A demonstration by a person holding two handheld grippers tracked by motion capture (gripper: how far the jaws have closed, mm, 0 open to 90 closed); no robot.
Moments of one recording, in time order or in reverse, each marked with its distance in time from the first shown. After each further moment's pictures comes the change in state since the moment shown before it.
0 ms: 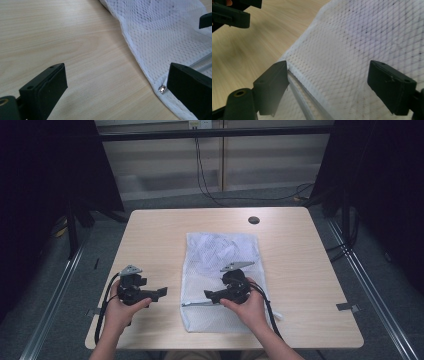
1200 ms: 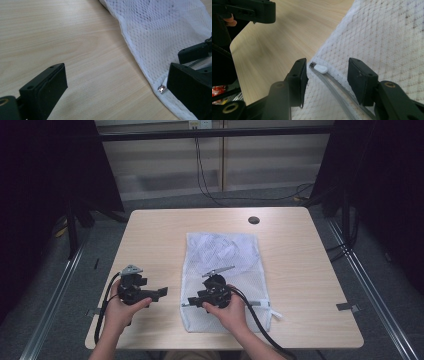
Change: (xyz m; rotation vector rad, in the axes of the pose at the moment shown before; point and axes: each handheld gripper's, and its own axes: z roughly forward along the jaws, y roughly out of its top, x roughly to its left) left arm -0.001 0.002 0.001 0.005 -0.003 -0.002; right arm 0.032 0.000 0.041 0.092 0.158 0.110
